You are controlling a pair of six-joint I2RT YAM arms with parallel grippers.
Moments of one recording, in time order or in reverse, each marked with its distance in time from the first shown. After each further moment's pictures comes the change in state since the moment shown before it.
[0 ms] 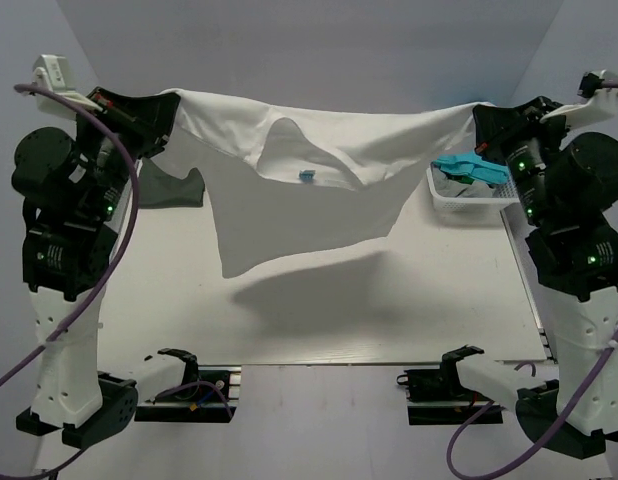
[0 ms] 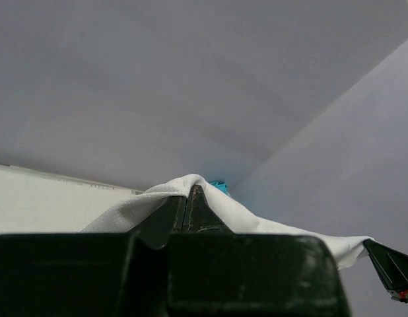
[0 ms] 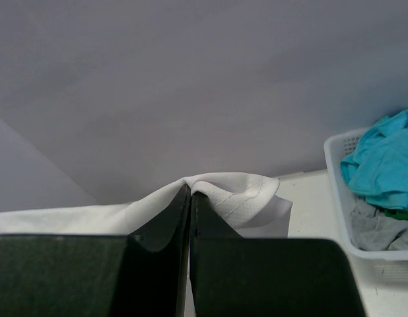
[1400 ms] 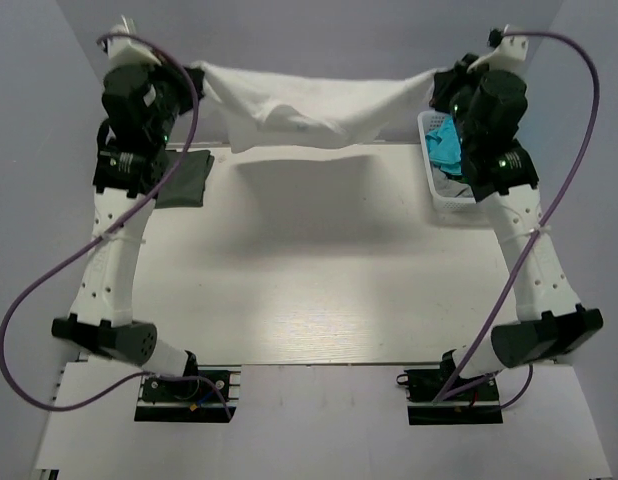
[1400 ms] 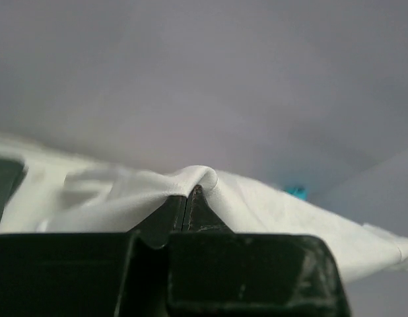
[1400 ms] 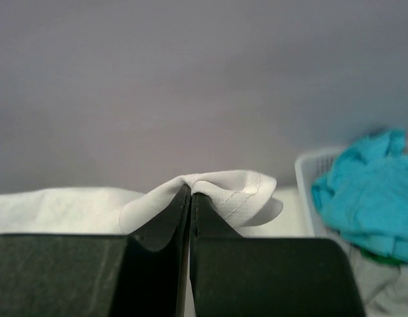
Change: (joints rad) left arm 0.051 0.381 0.095 0.177 -0.074 0.108; right arm -0.027 0.418 0.078 0.295 0.054 -0.152
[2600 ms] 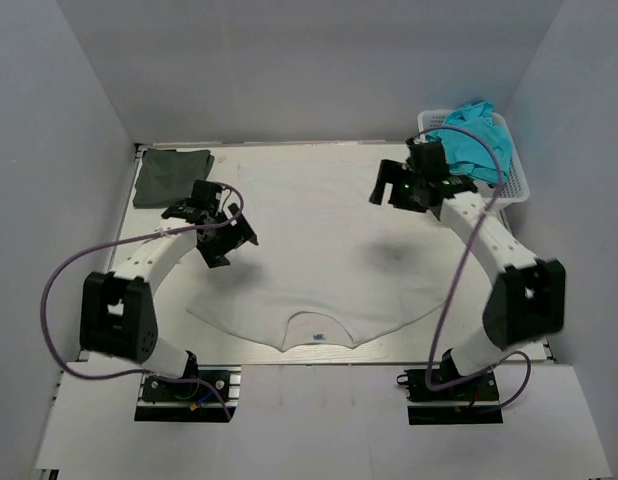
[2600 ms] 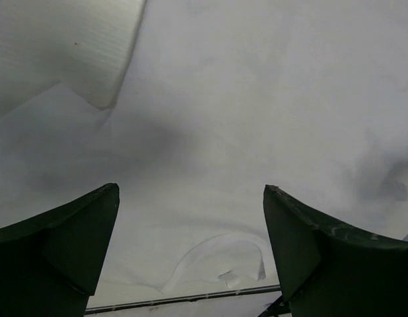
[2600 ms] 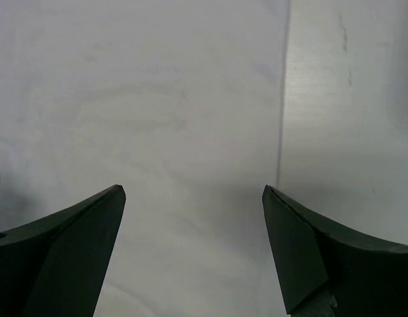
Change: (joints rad) left arm -0.014 -0.095 -0.961 -0.282 0.211 -0.191; right arm 0.015 -0.016 -0.584 -0.306 -0.279 0.111
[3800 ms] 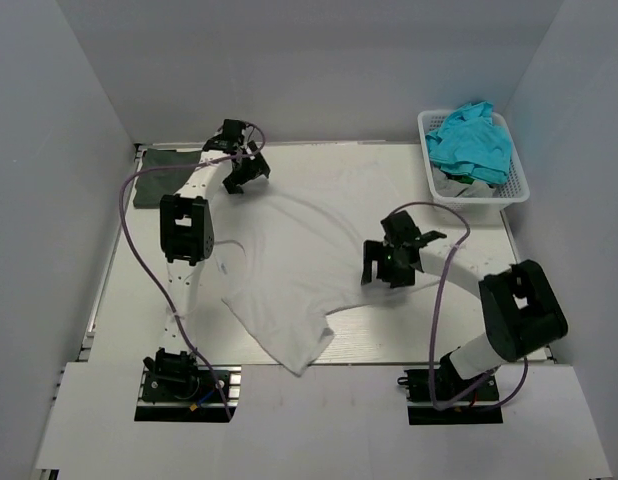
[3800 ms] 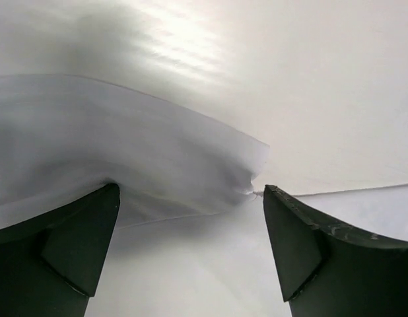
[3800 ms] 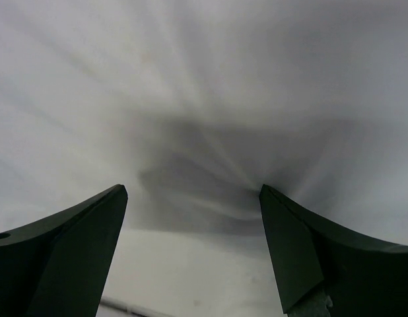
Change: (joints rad) left arm 0.038 1.103 1.229 -0.099 -0.131 0.108; right arm 0.145 0.068 -0.420 0.110 -0.016 0.058
